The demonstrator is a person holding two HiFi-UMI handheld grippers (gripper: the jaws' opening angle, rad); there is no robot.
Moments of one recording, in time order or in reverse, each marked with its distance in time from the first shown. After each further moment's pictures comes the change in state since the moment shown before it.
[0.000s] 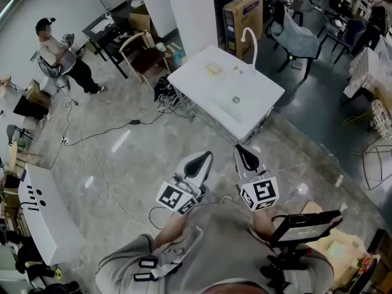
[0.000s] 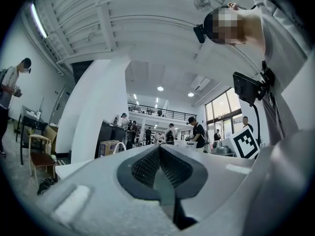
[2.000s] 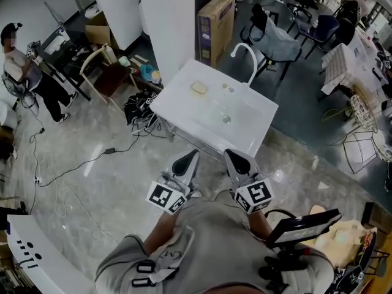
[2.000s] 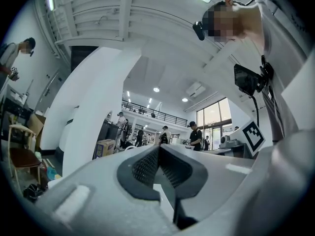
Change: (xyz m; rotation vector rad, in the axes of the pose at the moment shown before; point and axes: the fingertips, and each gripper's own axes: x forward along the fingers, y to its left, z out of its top) left arm 0.077 0.268 0.003 -0.090 -0.004 -0.168; right arm 0.237 -0.015 -0.004 0.006 0.090 -0.152
